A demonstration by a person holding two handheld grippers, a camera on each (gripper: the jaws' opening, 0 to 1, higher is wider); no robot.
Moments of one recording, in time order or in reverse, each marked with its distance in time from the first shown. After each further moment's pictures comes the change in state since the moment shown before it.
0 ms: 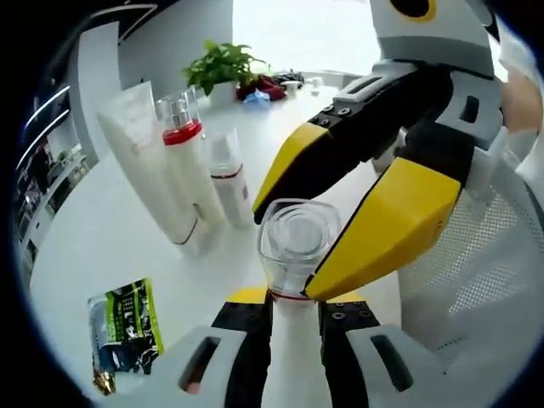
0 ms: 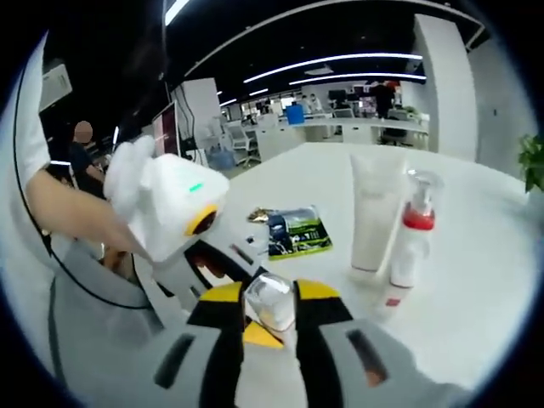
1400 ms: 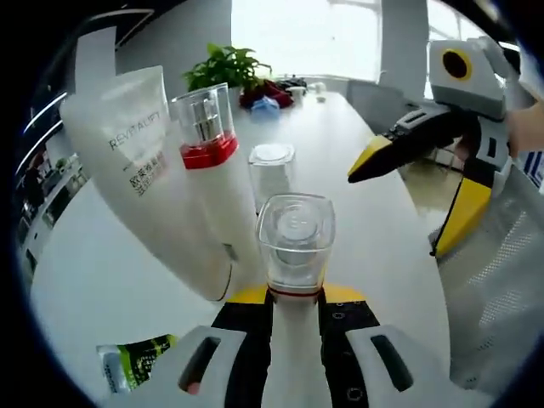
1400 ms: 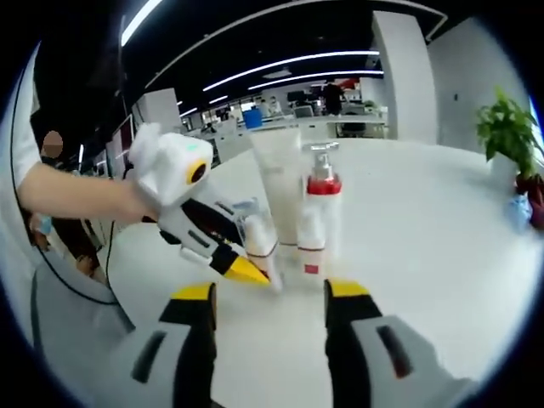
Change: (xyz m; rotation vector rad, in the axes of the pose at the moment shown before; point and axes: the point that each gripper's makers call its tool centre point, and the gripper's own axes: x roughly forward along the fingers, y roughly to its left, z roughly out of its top) left arm 0.039 0.052 0.041 0.022 -0.040 -0.004; right arm -0.043 -0.075 -0.034 0.104 -0.017 -0.181
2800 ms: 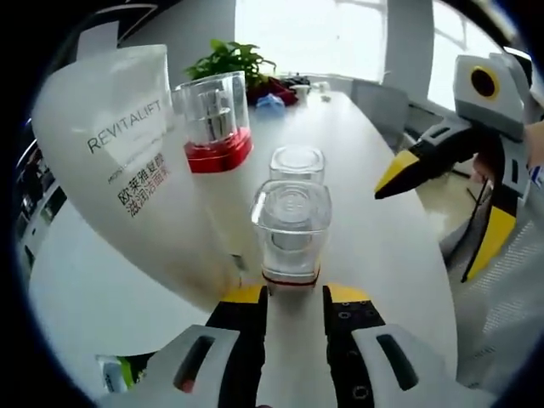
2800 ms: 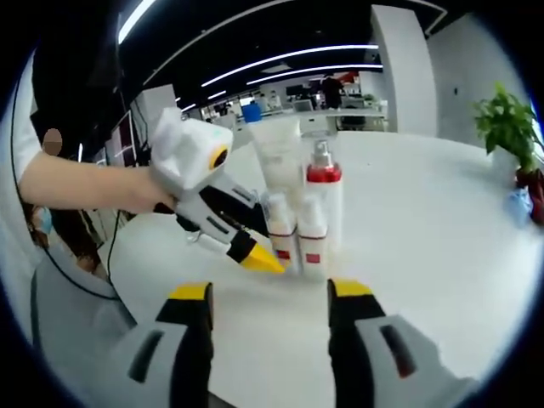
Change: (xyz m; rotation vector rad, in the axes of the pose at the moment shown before) left arm 0.011 0.008 0.003 -0.022 0.017 -0.005; right arm 0.001 0.003 -0.008 0.009 0.031 0.008
